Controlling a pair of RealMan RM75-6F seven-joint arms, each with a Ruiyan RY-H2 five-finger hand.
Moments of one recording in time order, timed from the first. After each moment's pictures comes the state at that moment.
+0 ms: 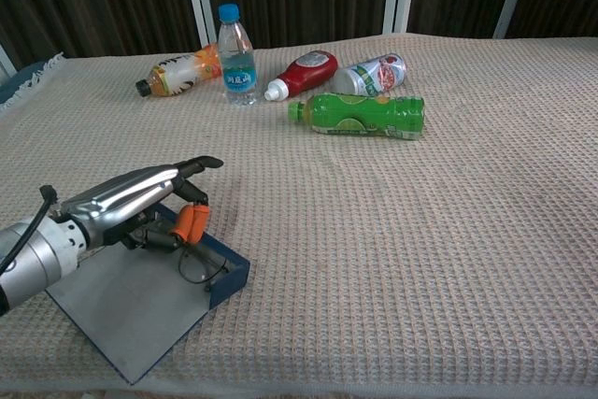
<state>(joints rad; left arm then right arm) -0.54 -1.69 -0.12 -1.43 1.33 0.98 0.14 -0.03 -0.93 -0.08 -1.69 -1.72 1.60 0.19</state>
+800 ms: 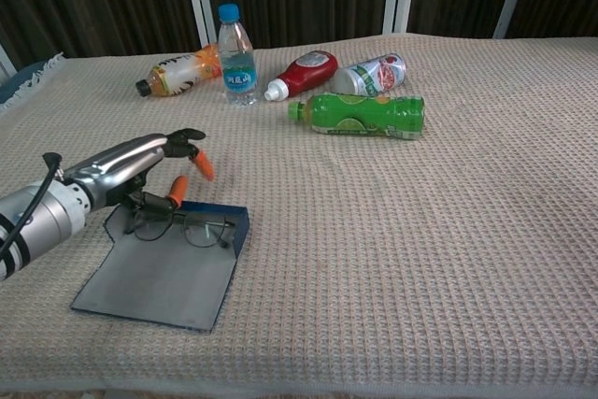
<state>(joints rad) -0.59 -1.70 -0.19 -1.37 1.22 0.98 0.15 -0.03 -0.93 -0.07 -1.69 -1.72 1.59 0.17</state>
